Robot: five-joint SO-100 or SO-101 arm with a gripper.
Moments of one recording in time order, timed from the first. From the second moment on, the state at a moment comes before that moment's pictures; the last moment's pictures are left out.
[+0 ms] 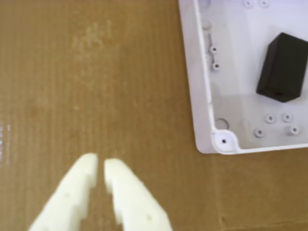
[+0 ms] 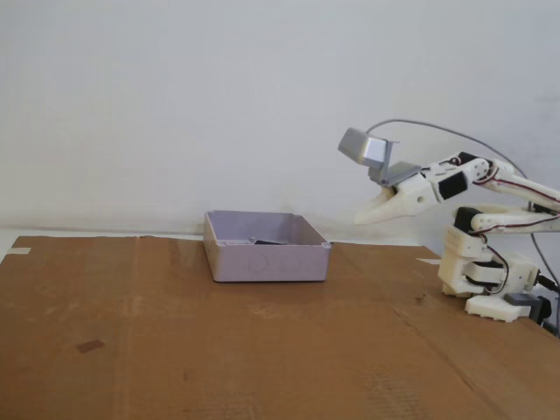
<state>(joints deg) 4.0 174.7 162.1 39.8 8.3</state>
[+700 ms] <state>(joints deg) 1.0 188.3 174.6 39.8 8.5</state>
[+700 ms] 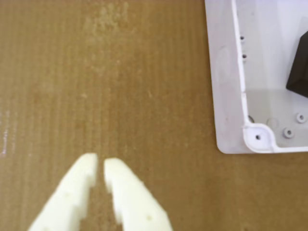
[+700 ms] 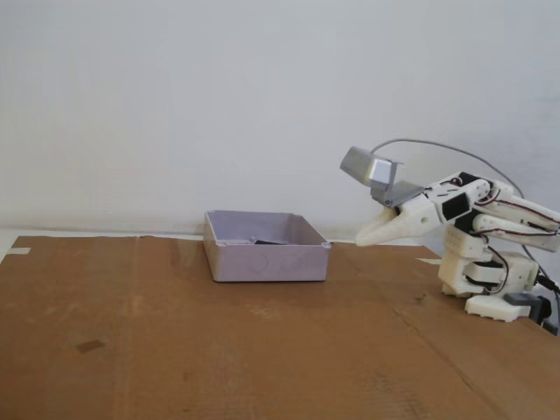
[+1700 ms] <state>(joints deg) 0.9 192.0 177.7 50.7 8.5</state>
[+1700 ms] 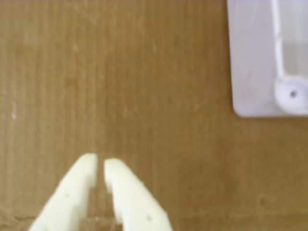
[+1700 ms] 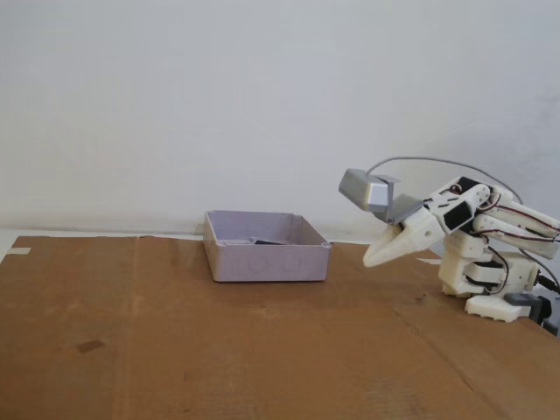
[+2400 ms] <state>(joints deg) 0.9 192.1 177.7 70.5 8.5</state>
